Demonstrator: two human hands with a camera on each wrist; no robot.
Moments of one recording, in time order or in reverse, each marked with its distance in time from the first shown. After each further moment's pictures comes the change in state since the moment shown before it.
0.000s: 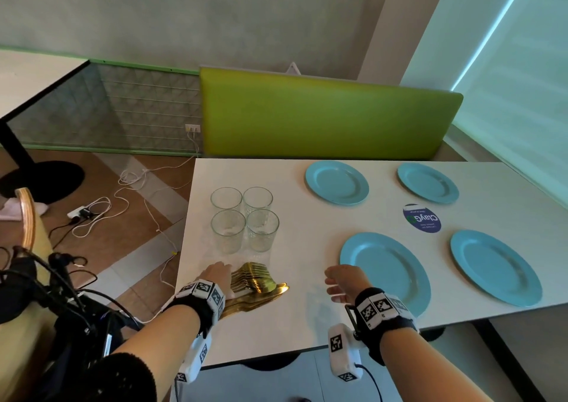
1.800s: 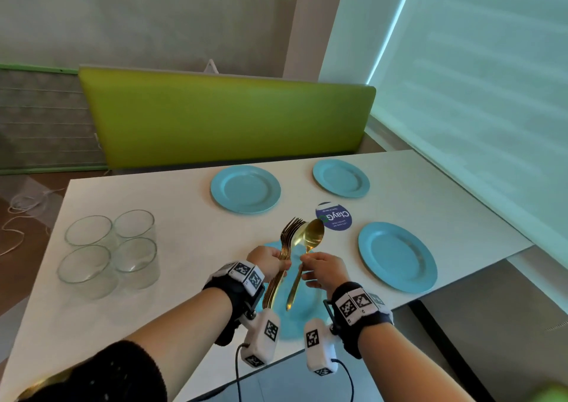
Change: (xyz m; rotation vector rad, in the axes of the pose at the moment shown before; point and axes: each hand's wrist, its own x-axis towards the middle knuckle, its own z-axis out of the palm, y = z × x) left_hand 0.030 0.306 -0.041 -0.903 -0.150 0.220; right_hand 0.053 0.004 -0.173 0.227 0.103 -0.221
